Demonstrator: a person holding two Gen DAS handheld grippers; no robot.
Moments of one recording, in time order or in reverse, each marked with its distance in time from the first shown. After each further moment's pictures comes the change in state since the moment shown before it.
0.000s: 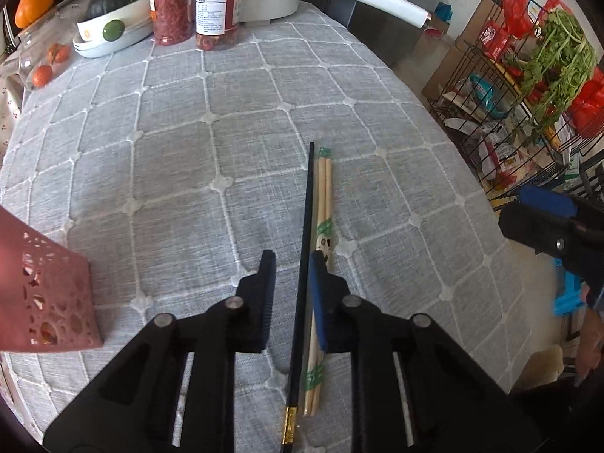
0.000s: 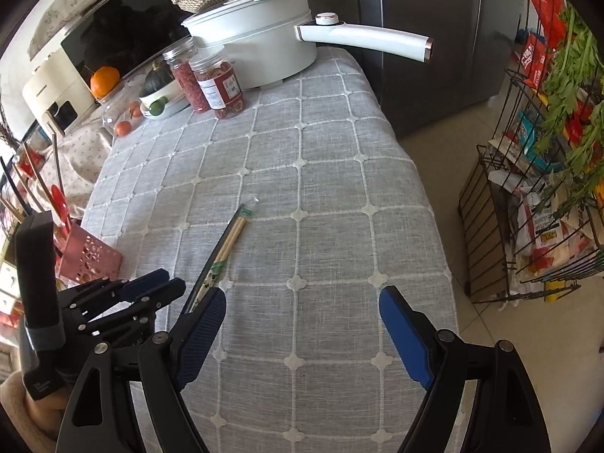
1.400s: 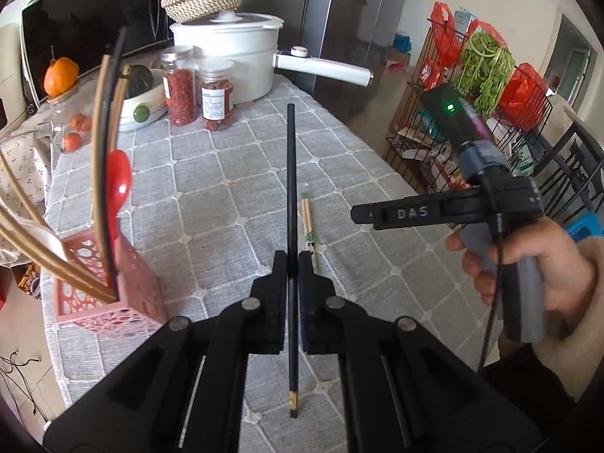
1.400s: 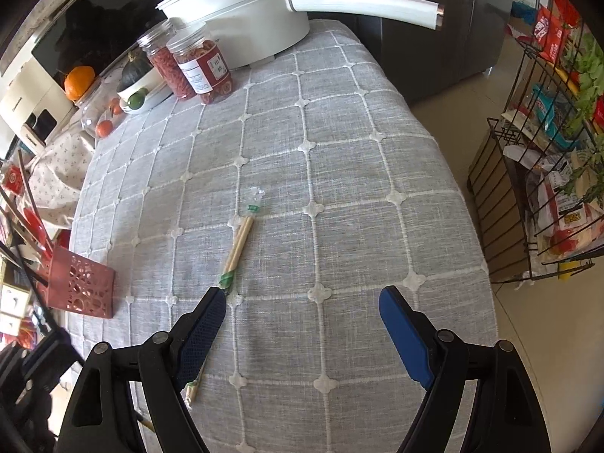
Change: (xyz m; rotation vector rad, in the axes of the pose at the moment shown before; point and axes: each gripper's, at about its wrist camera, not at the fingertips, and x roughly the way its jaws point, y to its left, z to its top) left arm -0.119 0.007 -0.032 0.135 -0.234 -0.025; right arm 0.044 0.019 0.016 0.072 0.092 -0.006
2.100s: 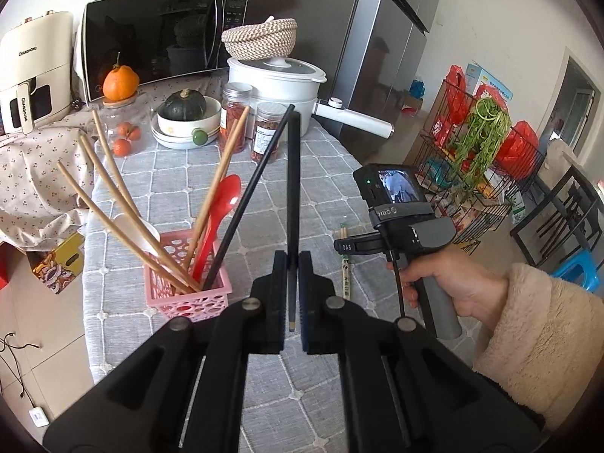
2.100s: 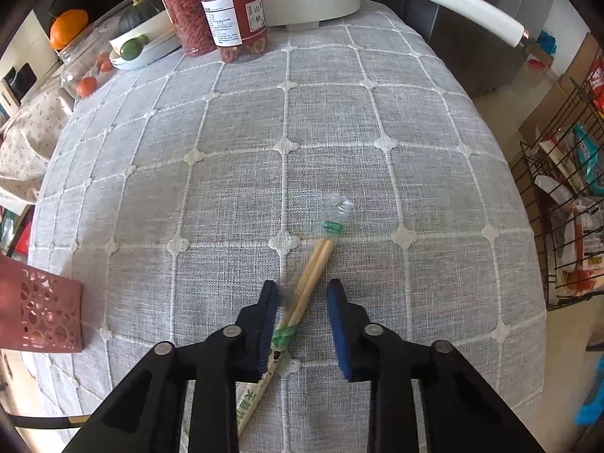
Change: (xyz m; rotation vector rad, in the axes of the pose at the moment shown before) left arm -0.066 0.051 -0.012 -0.106 -0.136 0.007; right arm 0.068 0.066 0.020 -0.097 0.040 -0.119
